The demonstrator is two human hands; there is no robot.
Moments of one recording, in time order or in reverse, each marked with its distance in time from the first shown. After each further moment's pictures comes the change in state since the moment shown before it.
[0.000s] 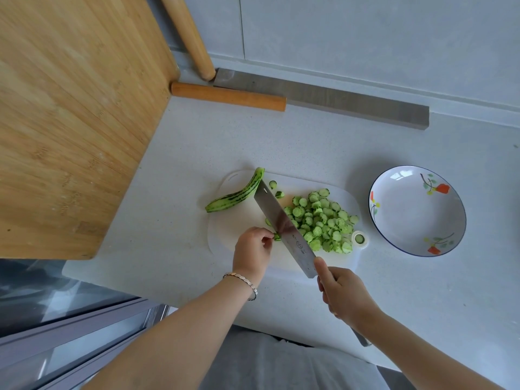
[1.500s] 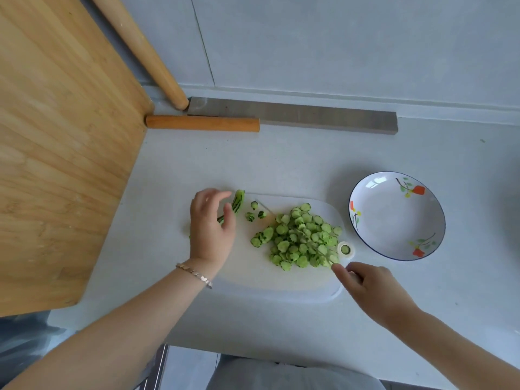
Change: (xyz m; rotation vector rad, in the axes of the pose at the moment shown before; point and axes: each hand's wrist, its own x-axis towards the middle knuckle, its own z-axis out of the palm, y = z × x) left_hand 0.065 0.043 -0.067 0.062 0.325 0.424; right_hand -0.003 0.003 -0.066 -0.287 0.240 -0.123
